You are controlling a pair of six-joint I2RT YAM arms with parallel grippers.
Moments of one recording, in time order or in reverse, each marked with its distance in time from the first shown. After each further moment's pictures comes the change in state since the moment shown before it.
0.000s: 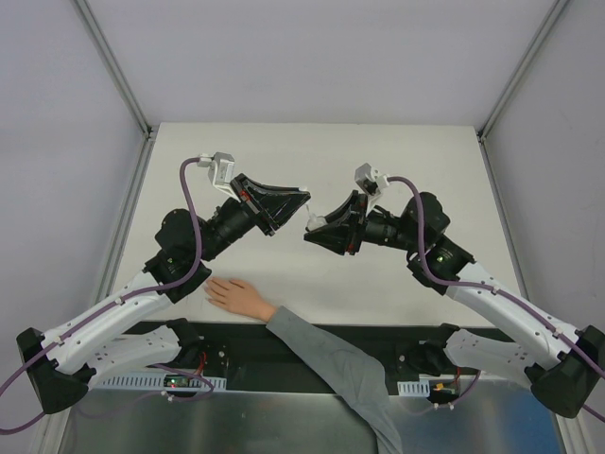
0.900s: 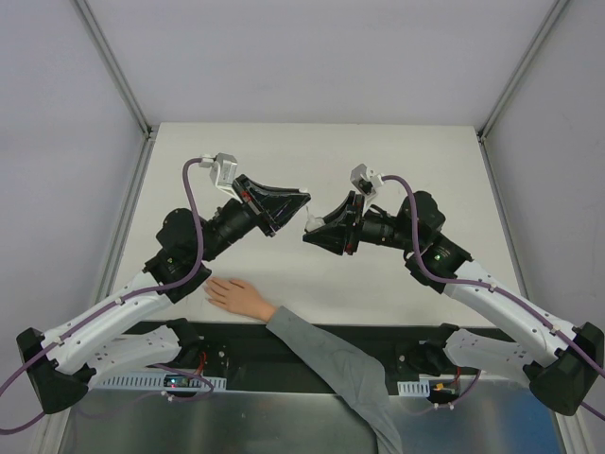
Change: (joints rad) left arm 0.000 0.000 0.000 -0.026 0.000 0.024; right arm 0.000 0.014 0.005 -0.024 0.002 -0.005
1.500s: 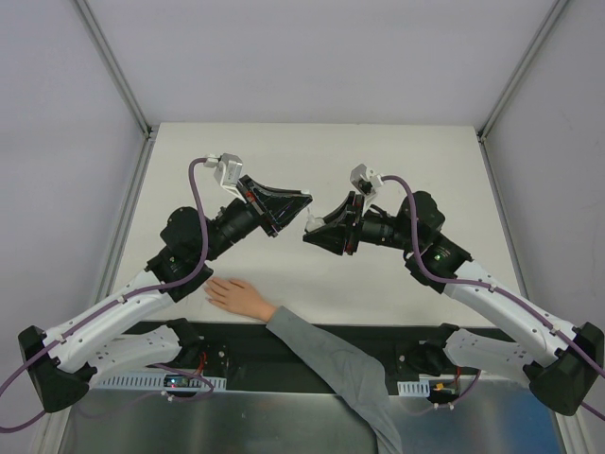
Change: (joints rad) left arm 0.000 0.012 0.000 -0.017 0.000 0.008; right arm 0.000 0.000 0.000 -0.006 0.003 -0.005
